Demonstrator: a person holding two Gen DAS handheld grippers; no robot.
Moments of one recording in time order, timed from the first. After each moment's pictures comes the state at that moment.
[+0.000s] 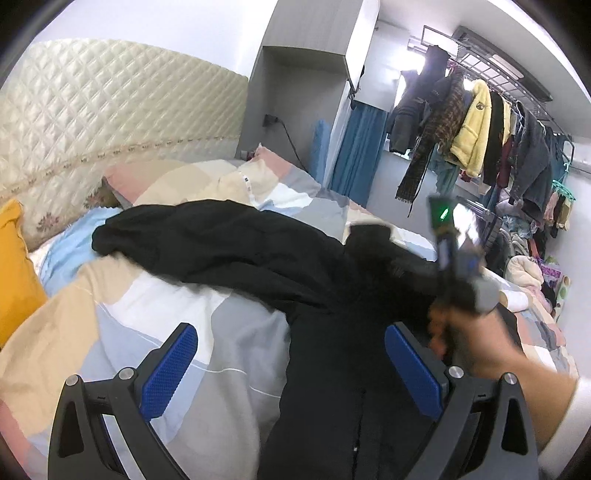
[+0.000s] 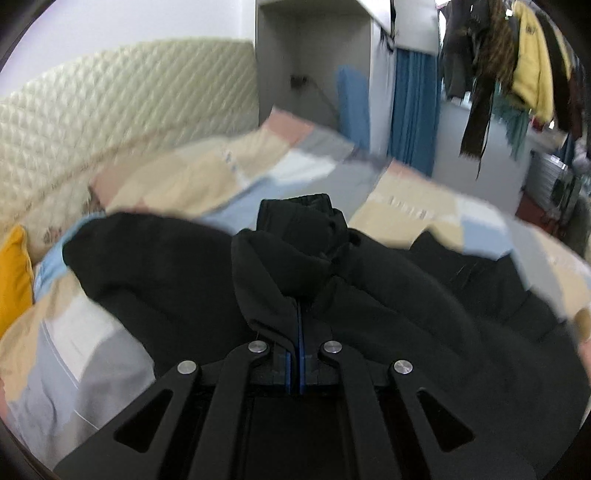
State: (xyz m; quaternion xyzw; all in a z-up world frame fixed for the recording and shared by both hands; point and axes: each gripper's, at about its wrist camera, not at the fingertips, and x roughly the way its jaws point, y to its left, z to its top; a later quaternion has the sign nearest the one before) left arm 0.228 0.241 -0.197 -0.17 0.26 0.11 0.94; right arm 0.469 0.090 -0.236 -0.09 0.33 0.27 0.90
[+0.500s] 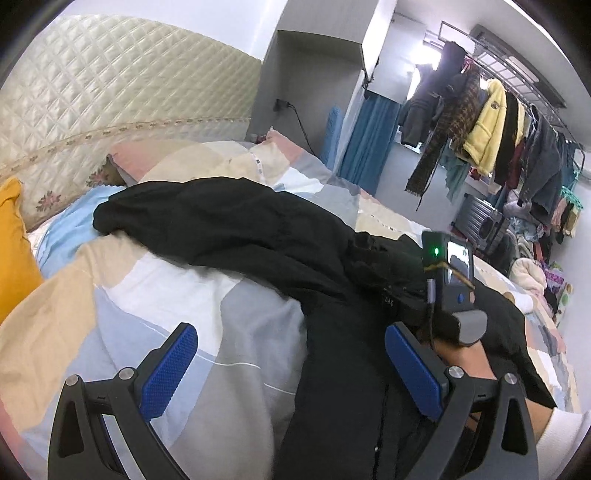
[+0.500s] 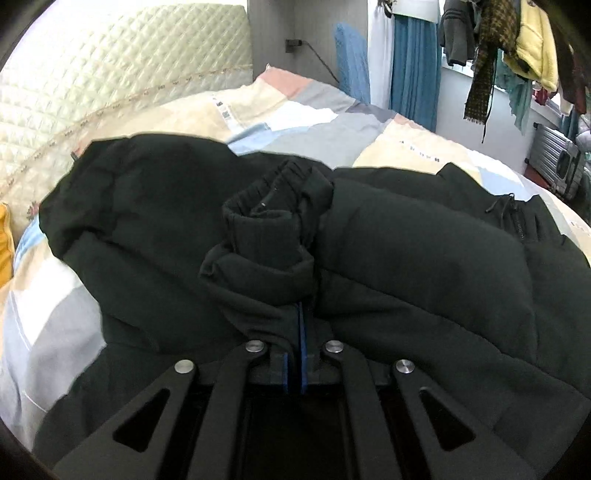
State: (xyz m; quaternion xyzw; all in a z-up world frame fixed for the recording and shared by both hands) left arm 0.236 0.257 -0.216 -0.18 0.28 0.12 0.93; right arm 0.472 0.090 -0.300 -0.09 0.37 0.26 0.89
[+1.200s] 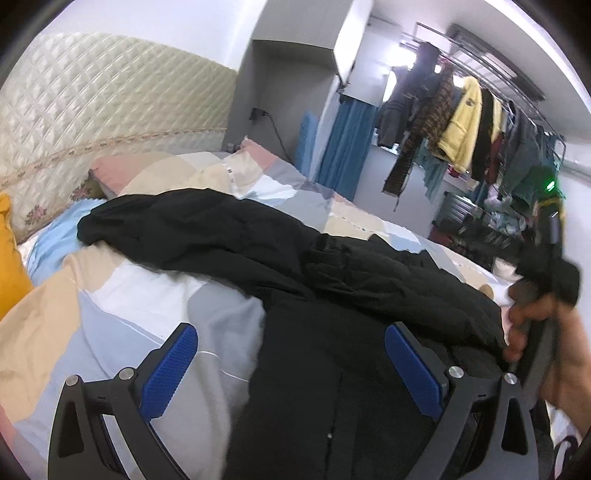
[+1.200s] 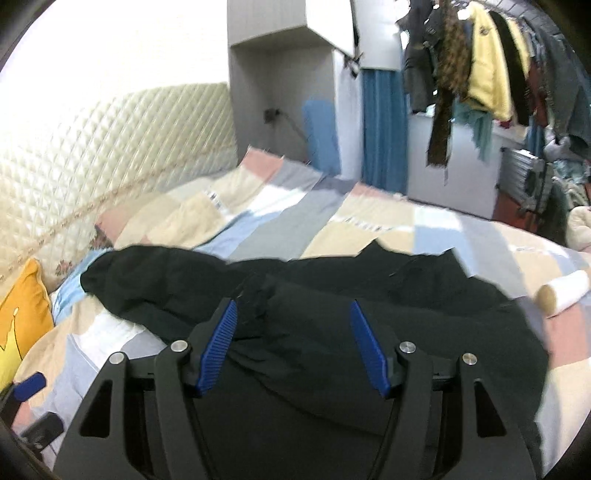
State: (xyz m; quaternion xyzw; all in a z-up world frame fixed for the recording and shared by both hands) left arm 0.222 0.211 -0.198 -0.17 0.27 0.08 0.95; right arm 0.404 -0.011 -0.154 -0.04 0.28 0.24 0.93
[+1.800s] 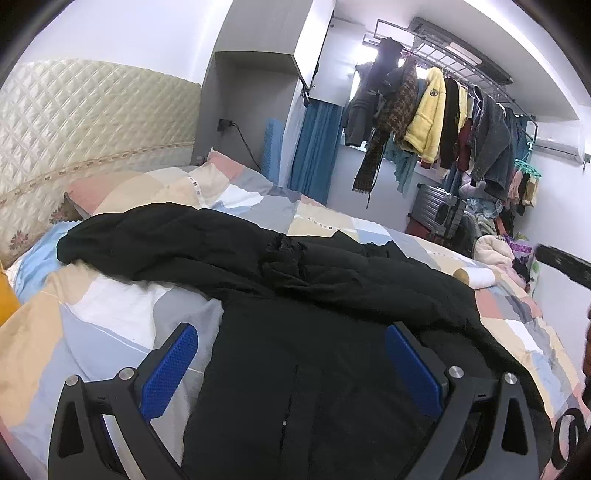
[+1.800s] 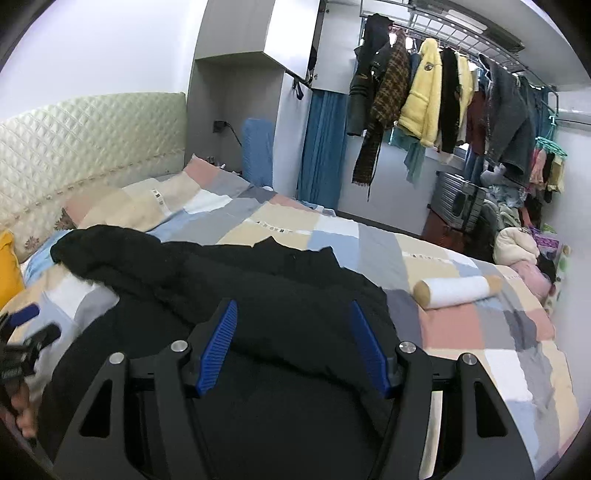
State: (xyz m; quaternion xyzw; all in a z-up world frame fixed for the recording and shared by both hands) left arm 0.212 0.165 -0.188 -0.14 0.25 0.04 0.96; right arm 0.302 -0.147 -0.100 -0.11 0.25 0.14 0.95
